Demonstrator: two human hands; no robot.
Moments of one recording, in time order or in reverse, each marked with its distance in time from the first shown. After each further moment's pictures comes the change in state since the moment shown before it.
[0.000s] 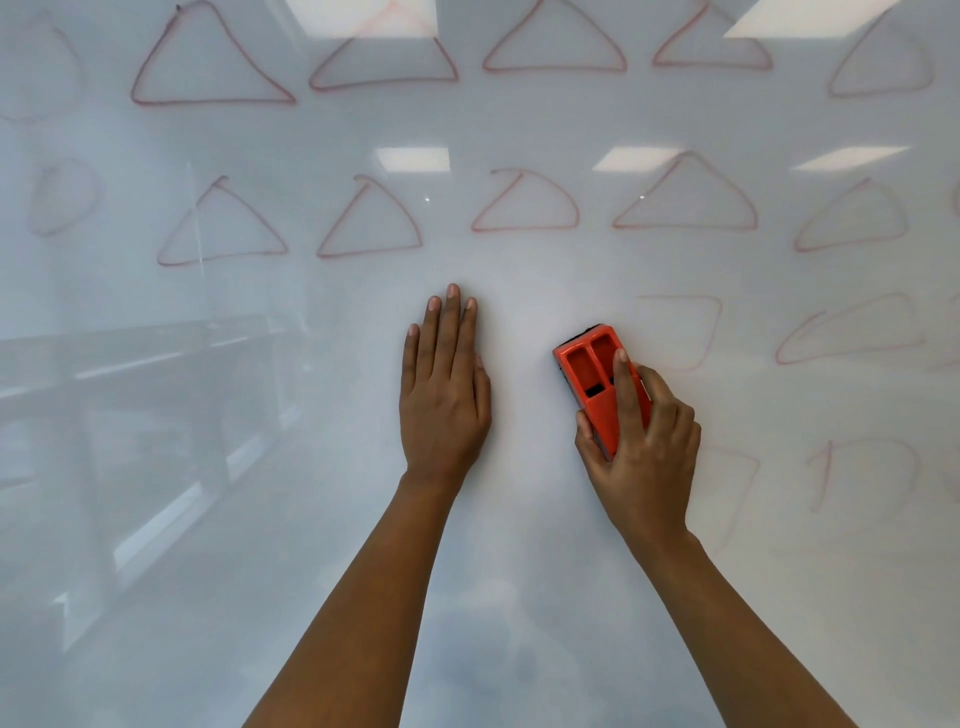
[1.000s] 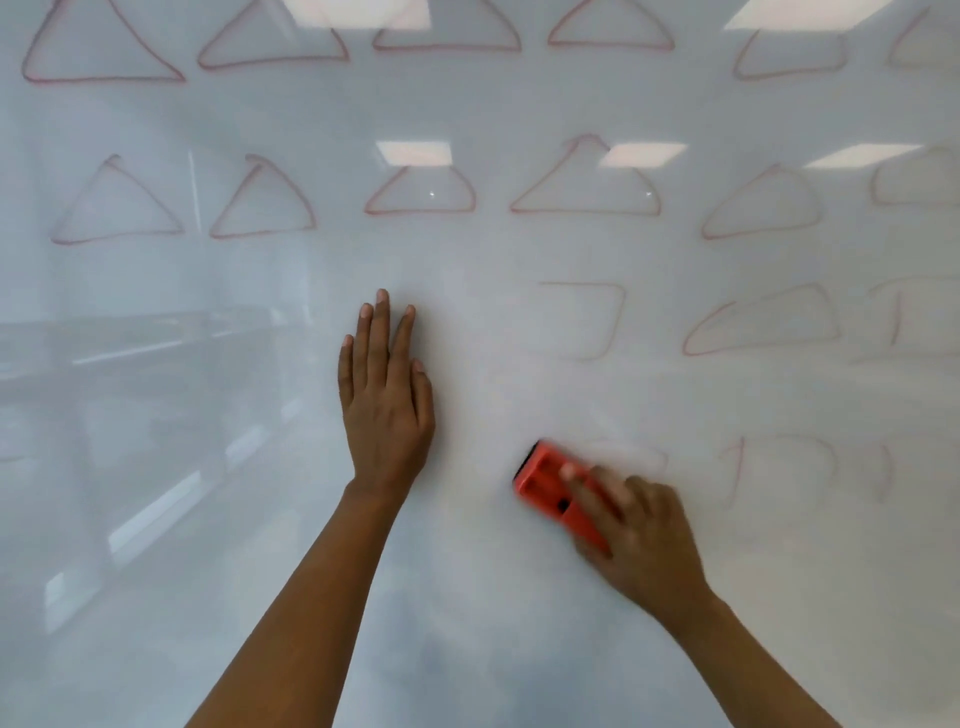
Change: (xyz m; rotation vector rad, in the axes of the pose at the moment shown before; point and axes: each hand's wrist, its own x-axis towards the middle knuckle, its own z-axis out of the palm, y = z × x) left_hand -0.018 0.049 0.012 0.038 0.051 -0.110; right_hand -0.067 0.124 -0.015 0.018 -0.124 -0.512
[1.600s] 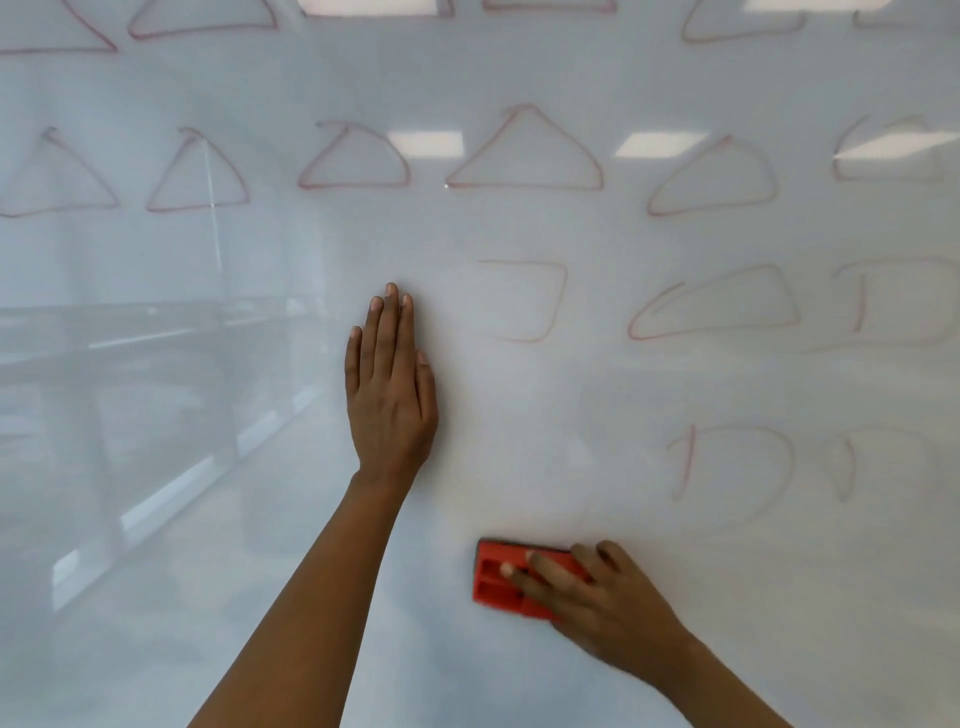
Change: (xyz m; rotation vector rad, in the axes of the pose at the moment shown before) left_hand -0.021 0.051 0.034 0.057 0.009 0.009; right_hand -0.073 0.015 0.004 0.025 -0.061 -0.432
